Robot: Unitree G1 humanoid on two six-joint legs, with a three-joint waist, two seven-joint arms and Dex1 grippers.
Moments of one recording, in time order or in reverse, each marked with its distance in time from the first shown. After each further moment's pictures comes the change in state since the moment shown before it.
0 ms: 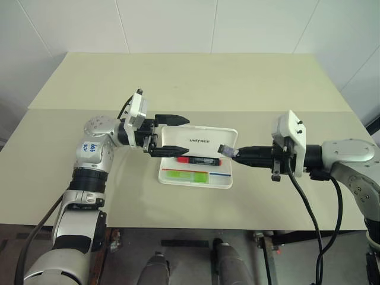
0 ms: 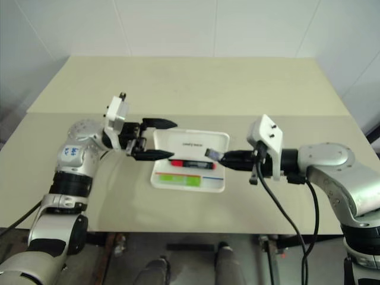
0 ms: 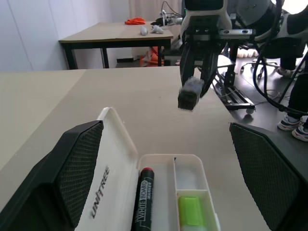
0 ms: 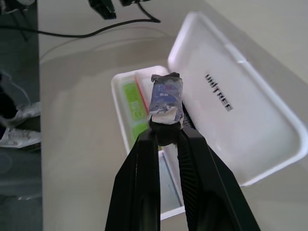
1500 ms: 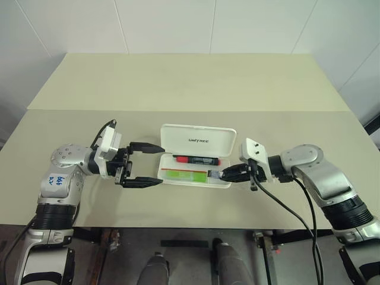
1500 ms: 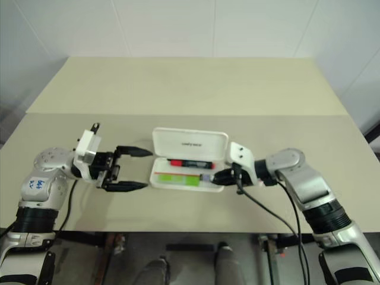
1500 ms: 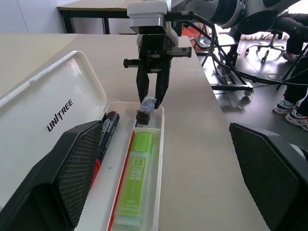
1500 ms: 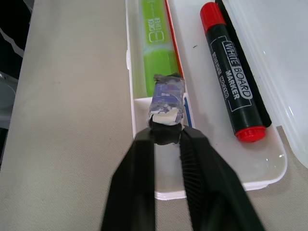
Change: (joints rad) left arm 0.310 0.192 0.059 -0.222 -0.079 -0.003 -0.003; right arm -0.121 0.151 0.287 0.436 -0.351 -0.343 0.225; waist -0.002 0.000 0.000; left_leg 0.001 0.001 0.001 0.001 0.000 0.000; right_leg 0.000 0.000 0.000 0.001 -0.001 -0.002
